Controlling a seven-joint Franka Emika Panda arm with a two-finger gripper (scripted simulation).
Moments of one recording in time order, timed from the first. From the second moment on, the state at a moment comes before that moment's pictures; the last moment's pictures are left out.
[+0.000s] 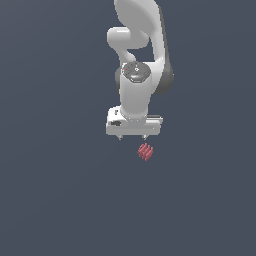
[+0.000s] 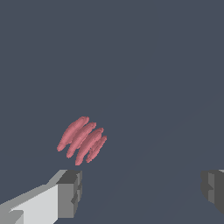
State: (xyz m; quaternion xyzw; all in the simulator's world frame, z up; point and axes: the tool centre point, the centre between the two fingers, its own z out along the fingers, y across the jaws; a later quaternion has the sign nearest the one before) arm -0.001 0.018 0.162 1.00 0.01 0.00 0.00
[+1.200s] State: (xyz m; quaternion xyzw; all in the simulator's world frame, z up) arm 0.004 0.021 0.155 1.00 0.01 0.00 0.01
